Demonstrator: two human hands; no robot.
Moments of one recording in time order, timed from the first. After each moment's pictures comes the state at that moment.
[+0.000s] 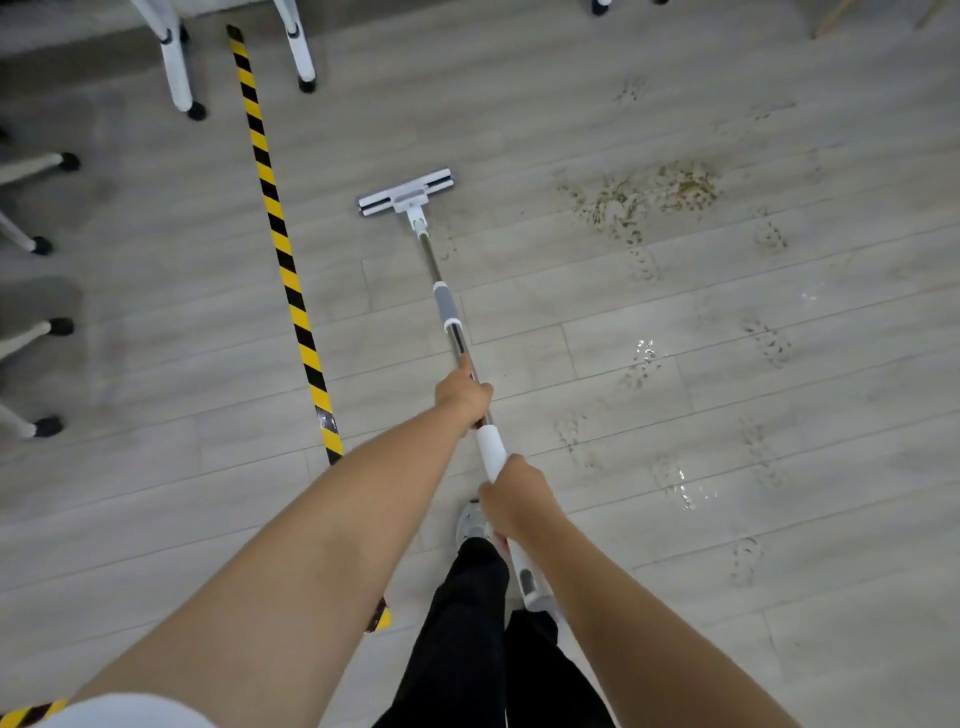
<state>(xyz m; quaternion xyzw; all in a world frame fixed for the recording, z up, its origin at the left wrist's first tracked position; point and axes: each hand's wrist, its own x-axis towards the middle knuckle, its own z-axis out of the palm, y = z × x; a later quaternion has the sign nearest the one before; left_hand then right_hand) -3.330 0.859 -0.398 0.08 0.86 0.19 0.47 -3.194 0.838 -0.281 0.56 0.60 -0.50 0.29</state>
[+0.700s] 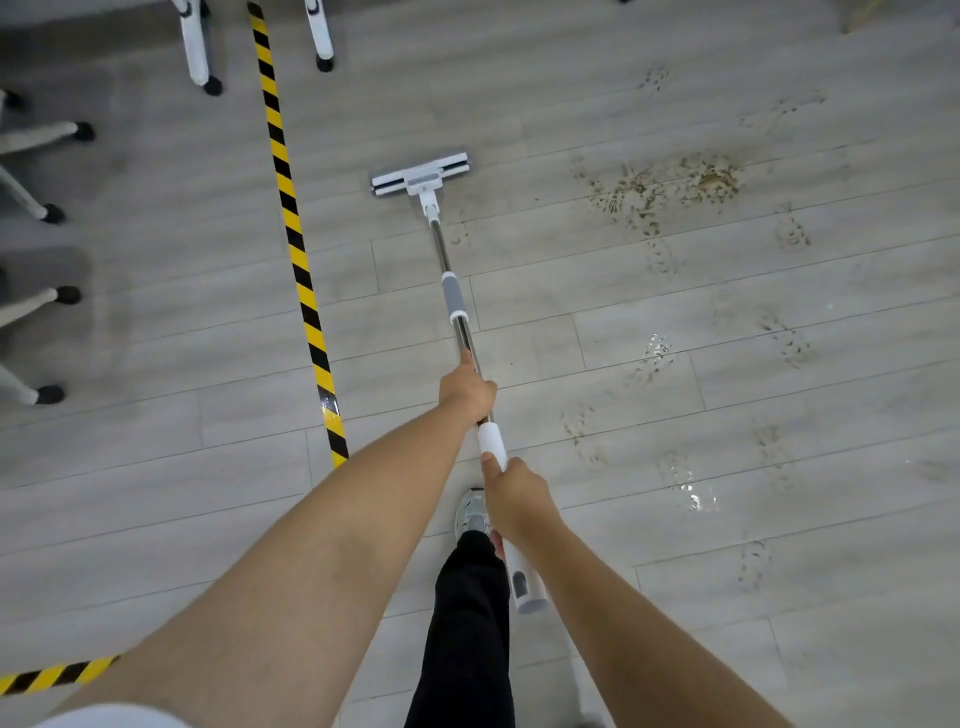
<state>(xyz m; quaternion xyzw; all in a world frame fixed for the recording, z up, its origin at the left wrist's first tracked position) -3.312 0.837 -0.430 0.11 0.88 0.15 0.44 -3.171 0.808 -0.319 0.57 0.58 -0.53 0.25</state>
